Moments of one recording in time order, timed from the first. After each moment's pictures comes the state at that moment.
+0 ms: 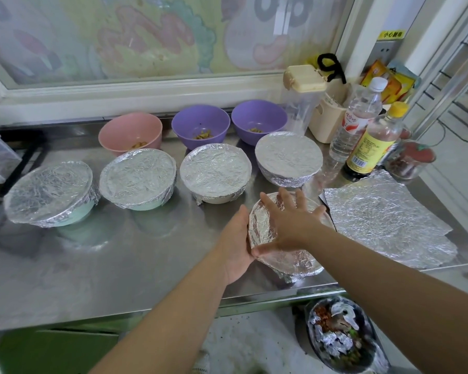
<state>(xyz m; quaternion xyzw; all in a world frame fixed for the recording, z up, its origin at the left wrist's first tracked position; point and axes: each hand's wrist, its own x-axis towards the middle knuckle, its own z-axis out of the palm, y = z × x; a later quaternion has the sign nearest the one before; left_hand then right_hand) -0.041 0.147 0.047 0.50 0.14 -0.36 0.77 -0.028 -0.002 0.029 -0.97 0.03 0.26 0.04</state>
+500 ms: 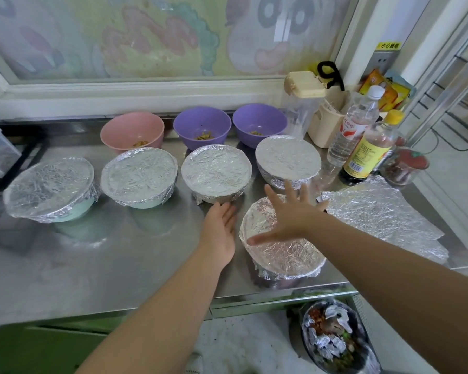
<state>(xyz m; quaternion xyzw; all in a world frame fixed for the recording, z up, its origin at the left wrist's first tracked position) -0.009 0.162 0.021 0.44 0.24 -0.22 0.84 -0.022 -0.002 0.061 -0.95 0.06 0.29 0.04</state>
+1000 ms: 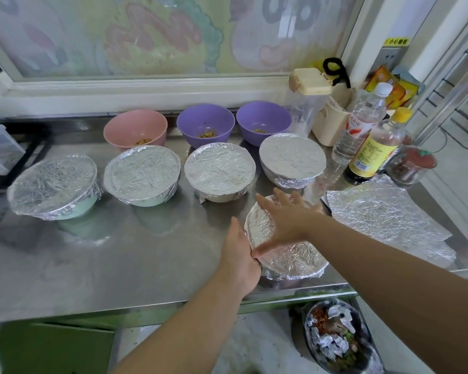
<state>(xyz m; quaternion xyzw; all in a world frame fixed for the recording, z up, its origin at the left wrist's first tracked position) -0.051 0.142 0.004 0.41 0.26 -0.33 0.81 -0.020 0.002 0.052 -0.95 0.00 0.31 0.03</state>
